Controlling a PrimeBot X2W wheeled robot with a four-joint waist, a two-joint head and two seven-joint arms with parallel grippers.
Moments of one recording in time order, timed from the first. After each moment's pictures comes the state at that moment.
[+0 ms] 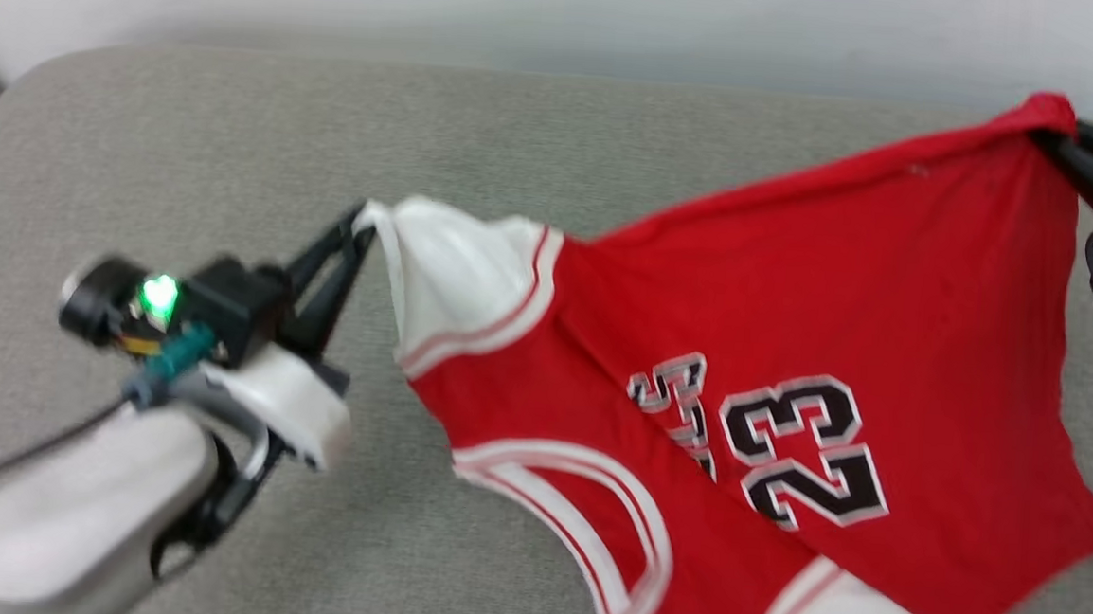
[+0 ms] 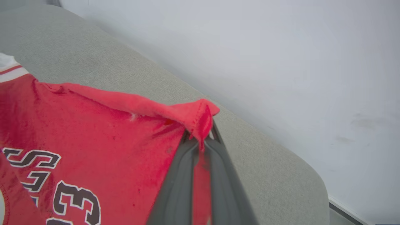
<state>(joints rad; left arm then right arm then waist) -0.65 0.78 -0.95 -0.03 -0.74 0.31 -0.20 -0.84 -0.79 0.58 0.16 0.72 0.13 0.46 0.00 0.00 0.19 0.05</state>
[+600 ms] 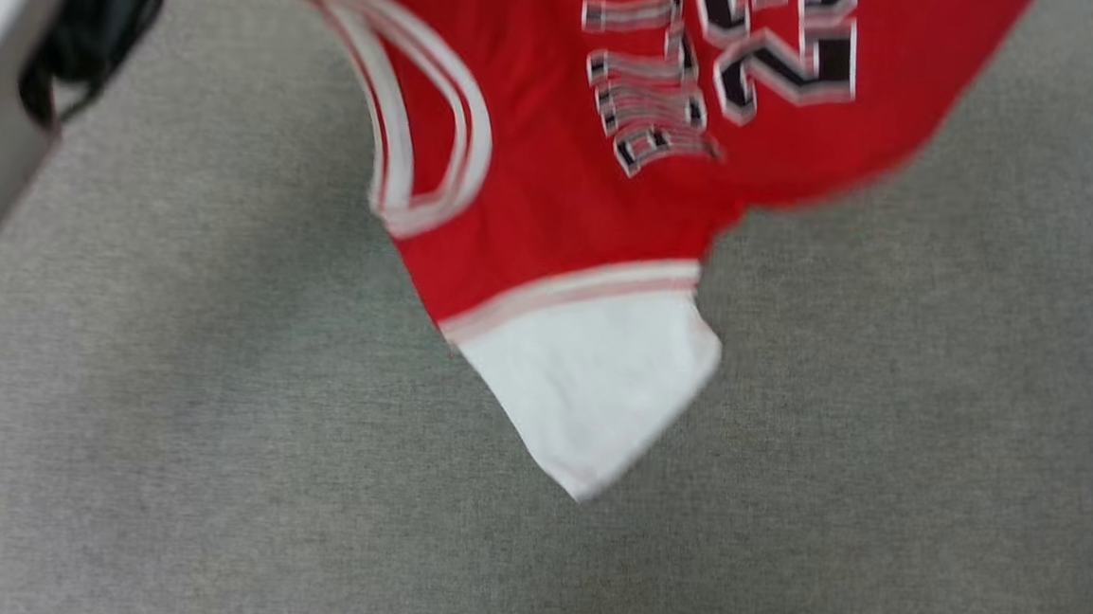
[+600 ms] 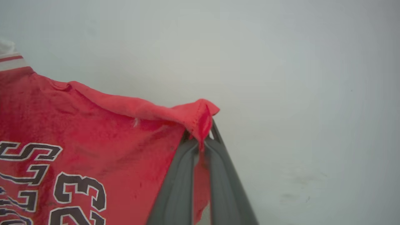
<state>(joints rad) -1.34 0.68 -0.84 0.21 -0.61 0.11 -0.09 -1.25 -0.56 0.39 0.28 0.47 0.13 0.40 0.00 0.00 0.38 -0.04</state>
